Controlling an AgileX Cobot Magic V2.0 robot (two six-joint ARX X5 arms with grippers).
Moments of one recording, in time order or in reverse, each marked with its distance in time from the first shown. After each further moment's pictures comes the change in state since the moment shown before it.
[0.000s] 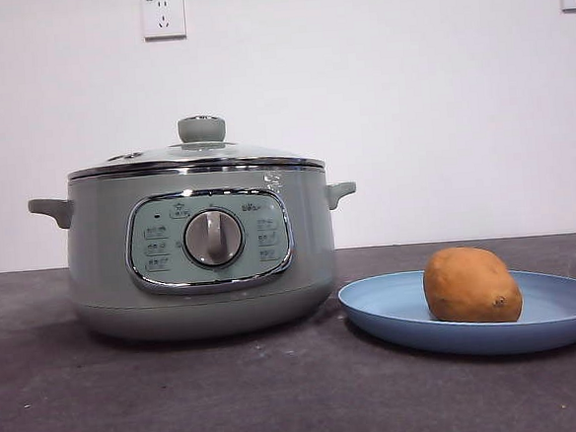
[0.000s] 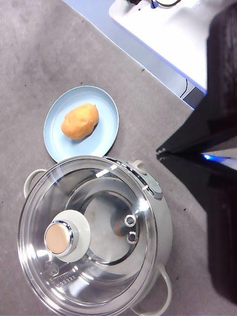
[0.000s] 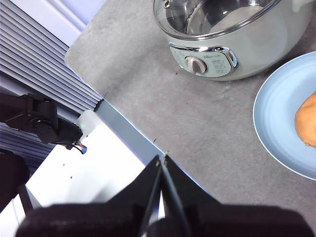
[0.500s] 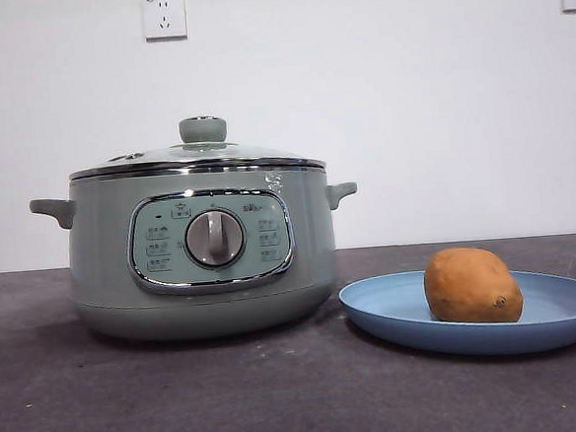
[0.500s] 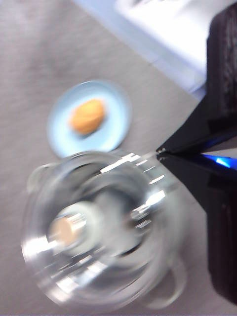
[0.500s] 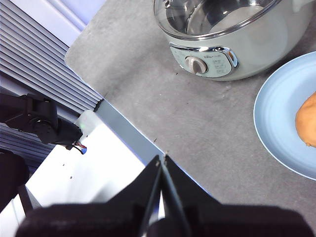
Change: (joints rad) left arm 0.036 -0.014 -0.003 0.099 -0.007 0.003; right arm 0.000 0.000 0.000 0.000 0.000 0.000
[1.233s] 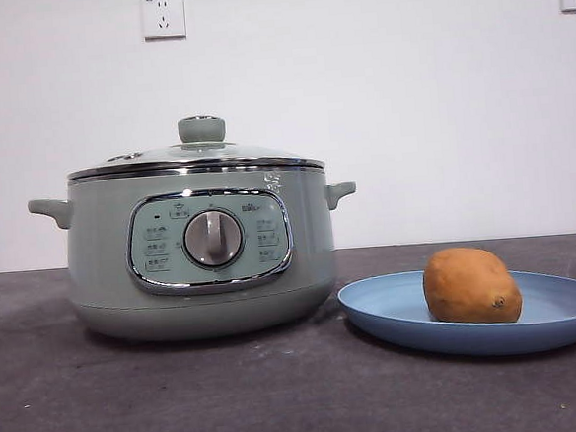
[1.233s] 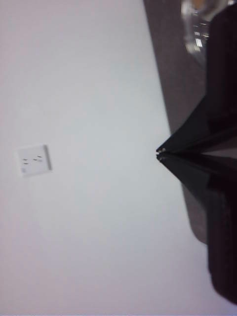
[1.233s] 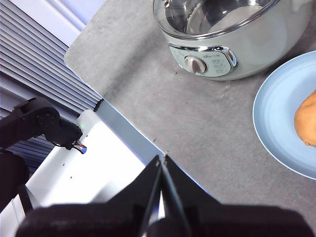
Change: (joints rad) left arm 0.432 -0.738 -0.936 1.058 -0.235 0.000; right arm 0.000 0.000 0.000 -0.001 0.000 0.000
